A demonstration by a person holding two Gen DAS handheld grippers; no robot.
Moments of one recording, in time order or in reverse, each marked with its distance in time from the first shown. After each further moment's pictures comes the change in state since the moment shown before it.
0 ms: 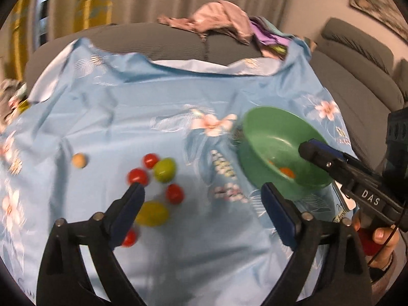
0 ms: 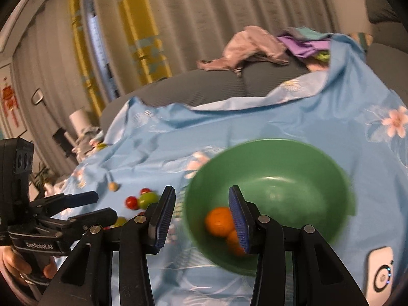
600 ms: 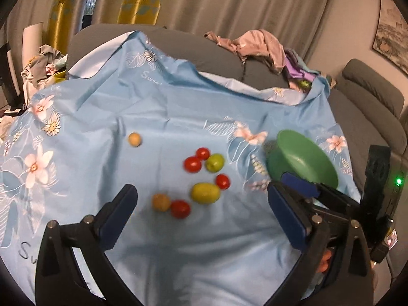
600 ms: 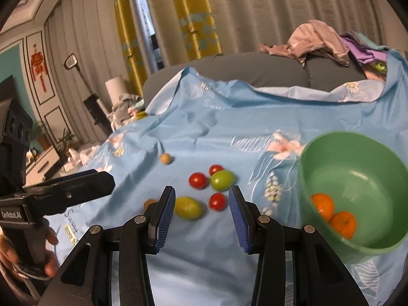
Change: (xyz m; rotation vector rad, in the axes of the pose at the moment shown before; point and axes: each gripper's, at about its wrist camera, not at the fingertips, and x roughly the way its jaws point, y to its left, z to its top) left arm -0.060 0.069 -0.035 -0.180 -0.084 0.033; right arm 0.034 0.093 -0.028 -0.143 0.104 0.124
